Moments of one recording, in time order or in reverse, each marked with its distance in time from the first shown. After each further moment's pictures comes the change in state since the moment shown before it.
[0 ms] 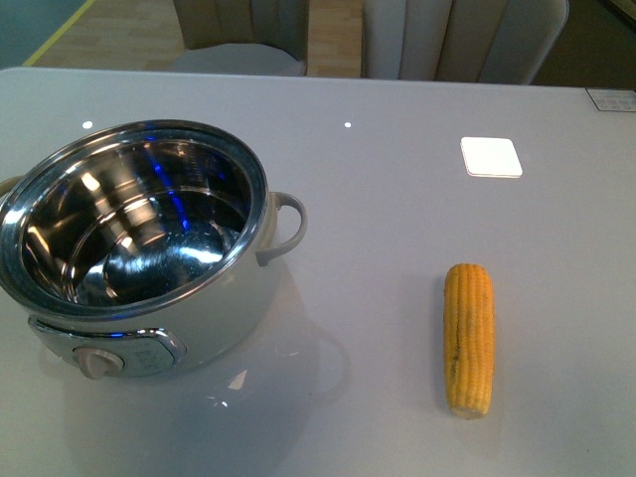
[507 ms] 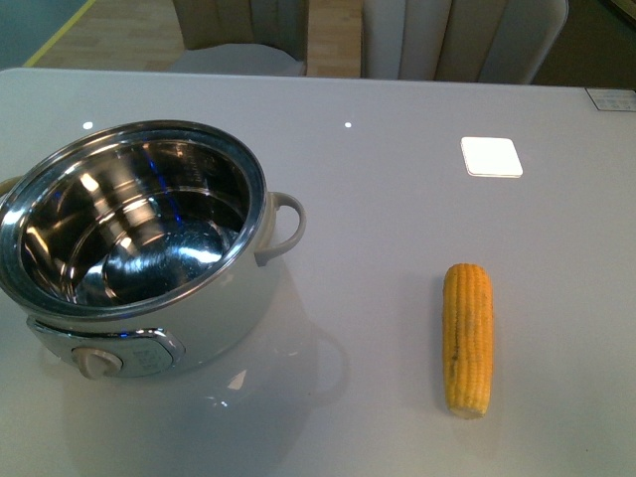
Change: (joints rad) left arm -0.224 -0.383 -0.257 -0.137 -0.216 0.026; right arm 0.000 0.000 0.000 0.000 0.000 0.000
